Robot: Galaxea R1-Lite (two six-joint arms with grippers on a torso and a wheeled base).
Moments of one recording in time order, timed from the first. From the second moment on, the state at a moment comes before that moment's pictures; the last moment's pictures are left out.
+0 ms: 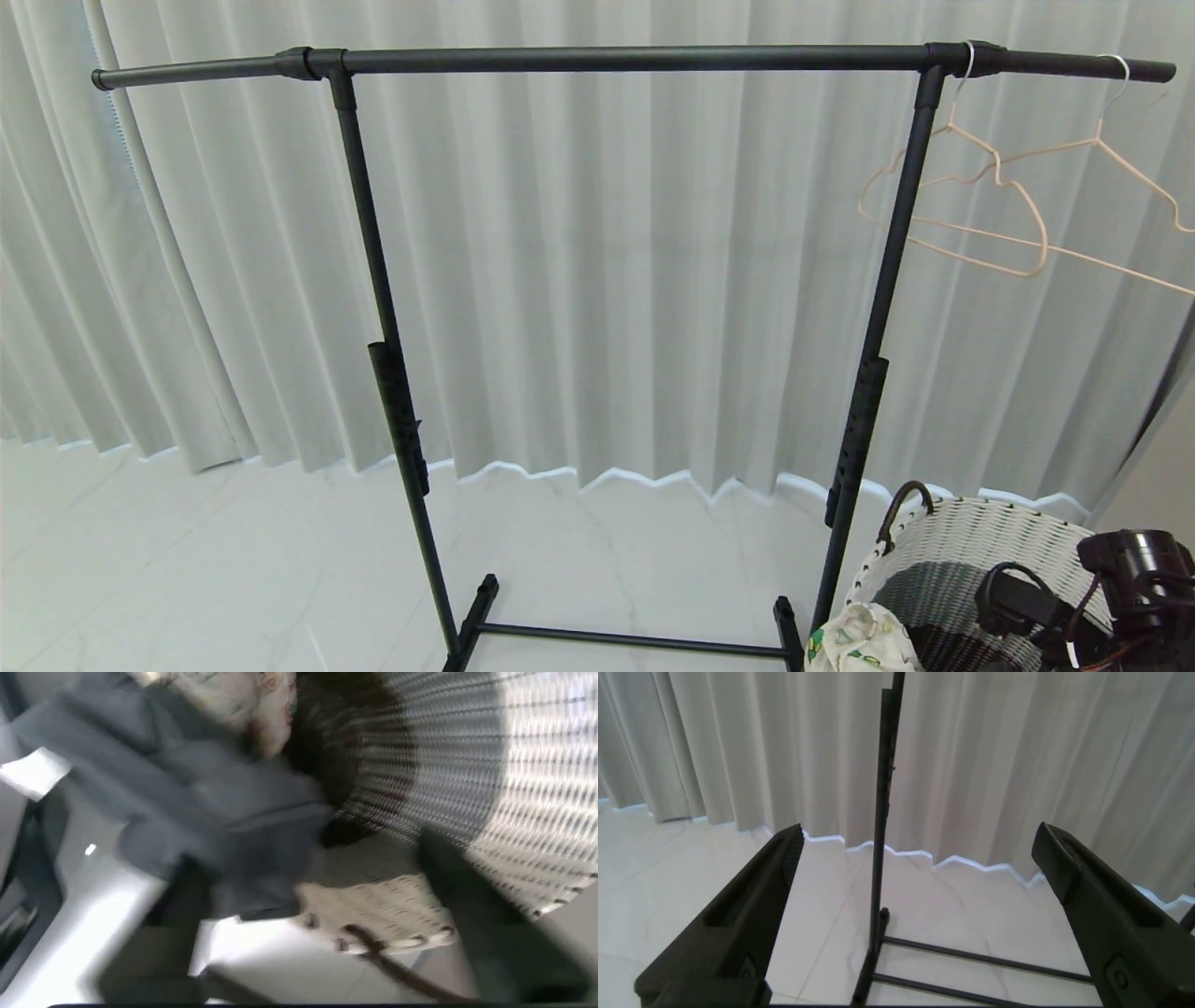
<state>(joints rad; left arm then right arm) 0.00 0.00 0.00 0.00 0.04 -0.04 -0.07 1.97 -0.19 -0.69 0.07 -0.80</state>
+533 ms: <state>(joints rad) 0.00 0.00 0.00 0.00 0.04 -0.04 -0.07 1.87 -0.13 -0.70 0.07 -0.79</state>
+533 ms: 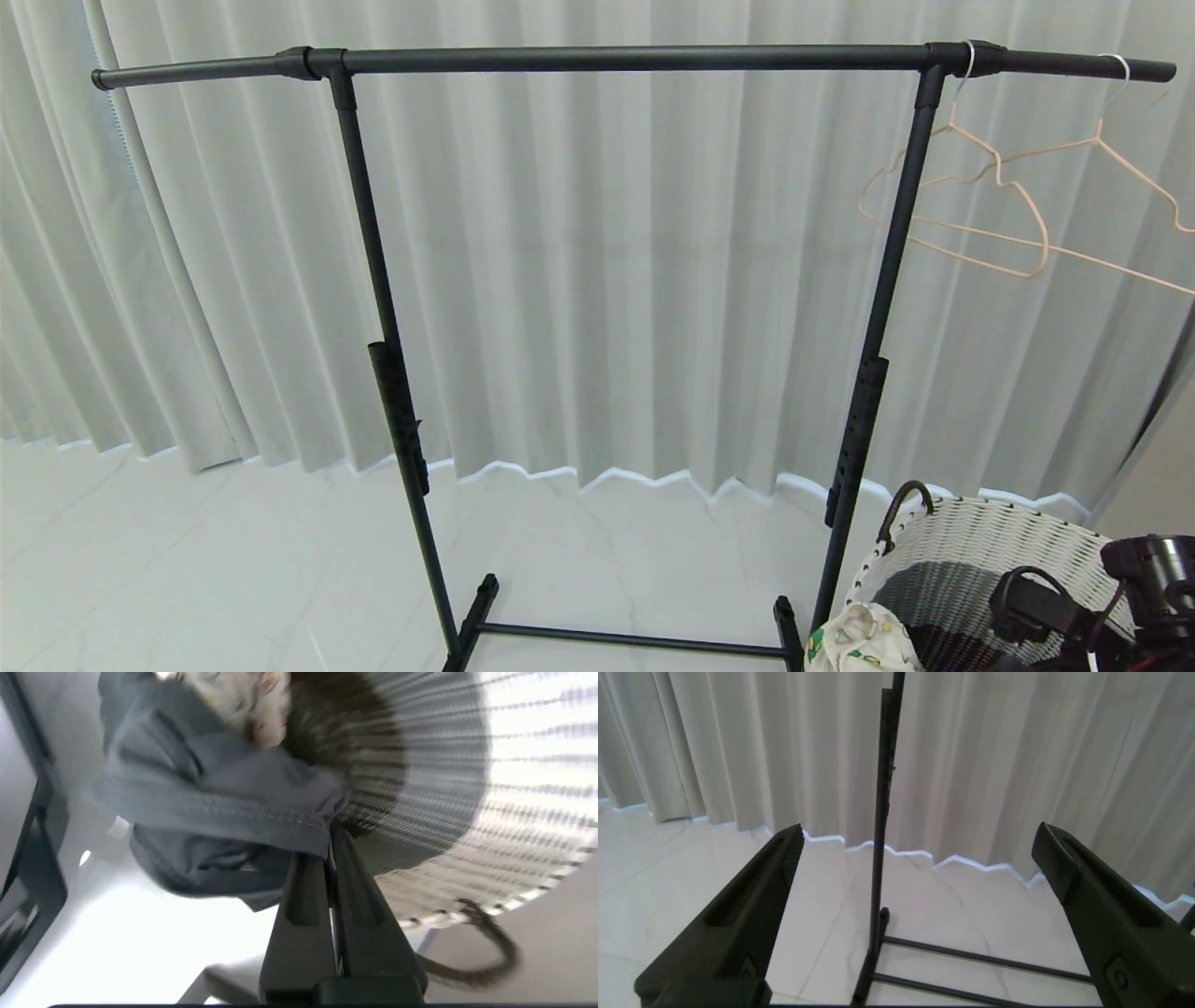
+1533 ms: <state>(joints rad) 0.00 0.00 0.00 0.00 0.04 -0.04 -0.08 1.04 -0.77 0.36 0.03 -0.55</state>
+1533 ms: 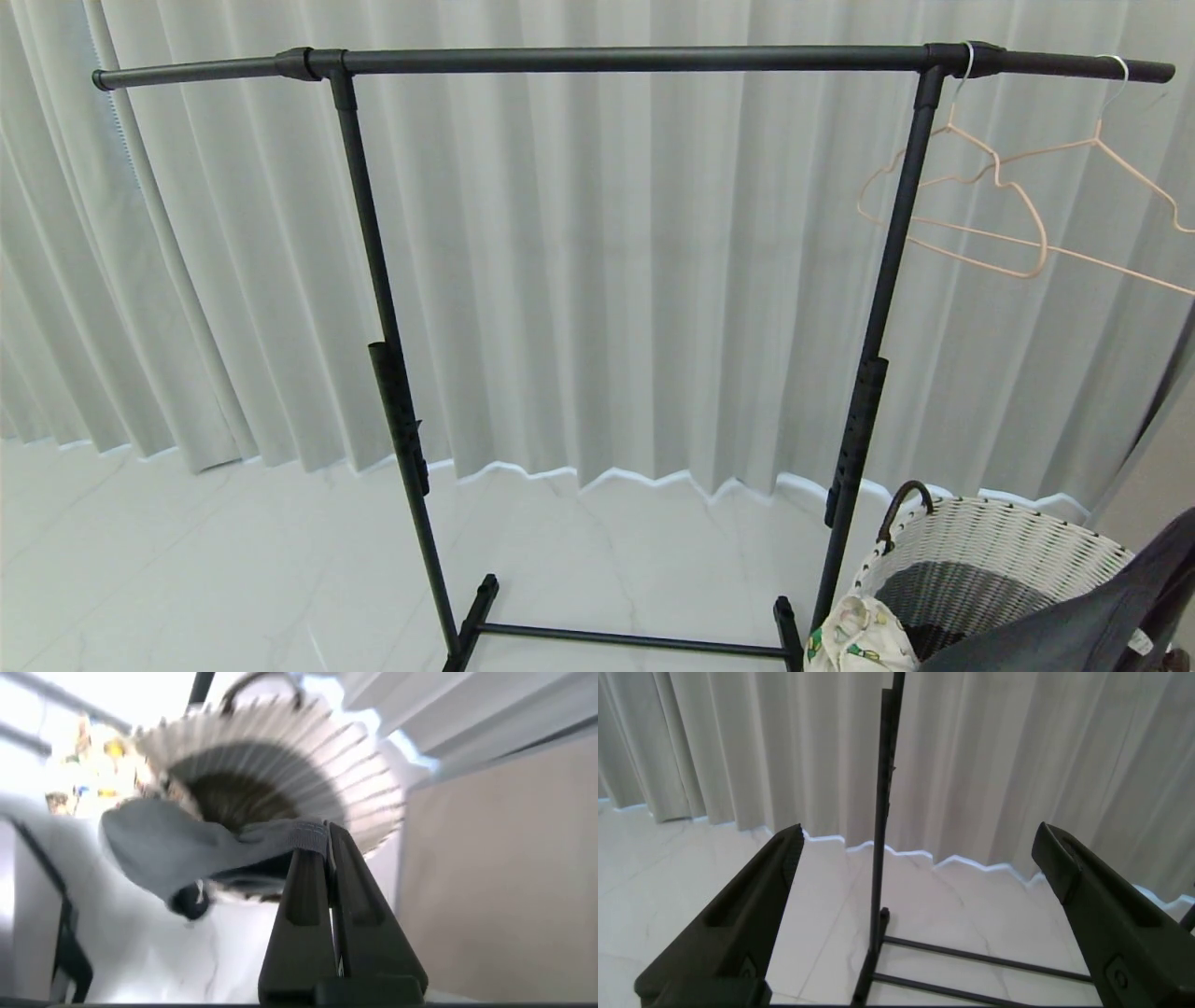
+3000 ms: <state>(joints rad) 0.00 0.00 0.00 0.00 0.04 -0.04 0.12 0.92 -1.13 0.62 0.08 -0.48</state>
